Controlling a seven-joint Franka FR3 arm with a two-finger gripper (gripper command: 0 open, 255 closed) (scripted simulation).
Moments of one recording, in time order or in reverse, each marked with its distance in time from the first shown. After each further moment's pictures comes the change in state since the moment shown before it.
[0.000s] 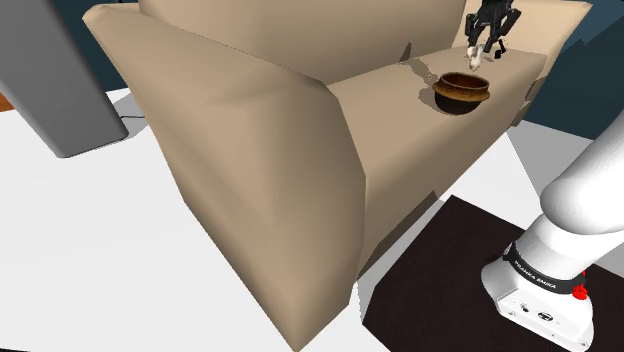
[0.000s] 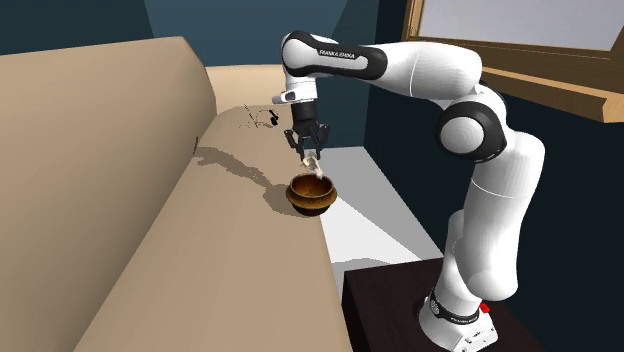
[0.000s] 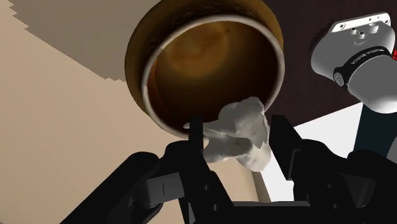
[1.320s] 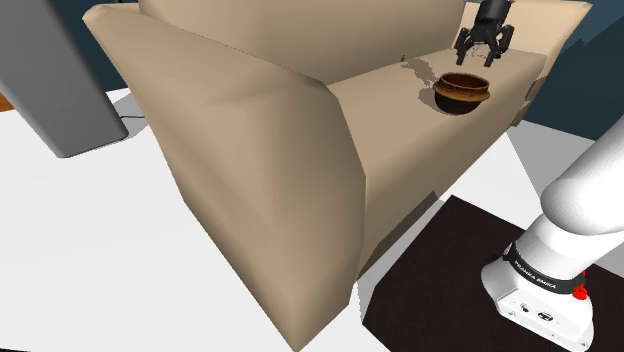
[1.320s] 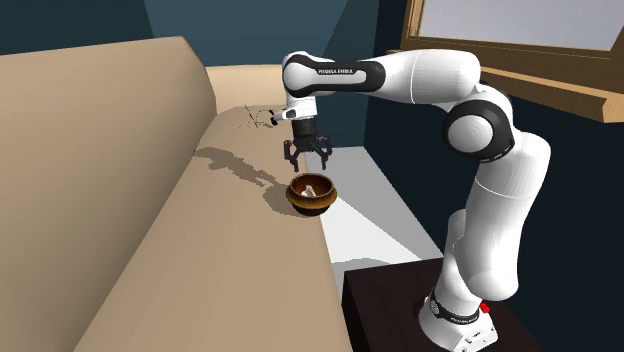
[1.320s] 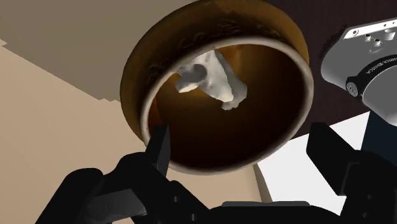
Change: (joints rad) arm 0.009 -0.034 0.007 -0.166 -0.015 0.135 -0.006
